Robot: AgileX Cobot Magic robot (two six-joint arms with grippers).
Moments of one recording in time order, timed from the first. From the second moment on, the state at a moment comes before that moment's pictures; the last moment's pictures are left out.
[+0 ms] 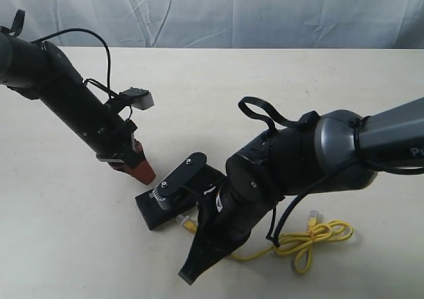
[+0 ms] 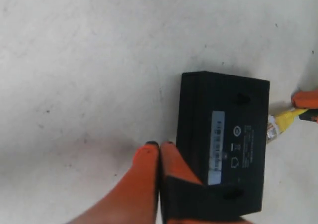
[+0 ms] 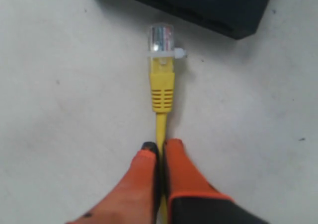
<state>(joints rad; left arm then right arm) -0.25 2.07 -1.18 -0.78 1.00 1.13 0.94 1.86 -0.91 0.17 0.43 -0.20</state>
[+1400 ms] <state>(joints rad) -0.26 2.11 -1.18 -0.79 1.10 1.11 0.94 1.87 -0.91 -0.08 0.39 -0.01</state>
